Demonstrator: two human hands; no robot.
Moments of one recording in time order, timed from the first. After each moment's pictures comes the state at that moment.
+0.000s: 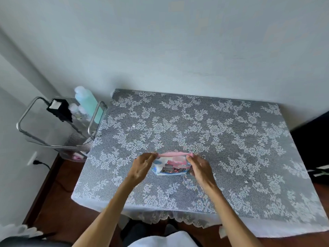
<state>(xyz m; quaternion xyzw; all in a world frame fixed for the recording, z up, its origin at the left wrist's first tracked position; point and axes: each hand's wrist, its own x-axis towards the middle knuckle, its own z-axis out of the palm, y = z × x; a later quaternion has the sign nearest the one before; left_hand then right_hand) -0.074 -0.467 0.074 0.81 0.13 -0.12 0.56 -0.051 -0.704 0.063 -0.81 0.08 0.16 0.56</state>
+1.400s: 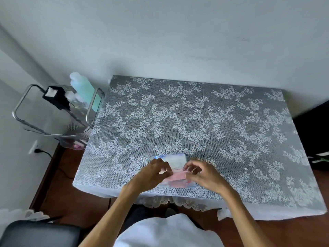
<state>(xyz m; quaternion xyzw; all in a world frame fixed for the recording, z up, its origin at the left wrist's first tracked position) -0.114 -0.494 0.059 0.90 -0.10 -0.20 0.39 -0.080 -0.736 0.081 -0.85 -0.12 0.31 0.40</state>
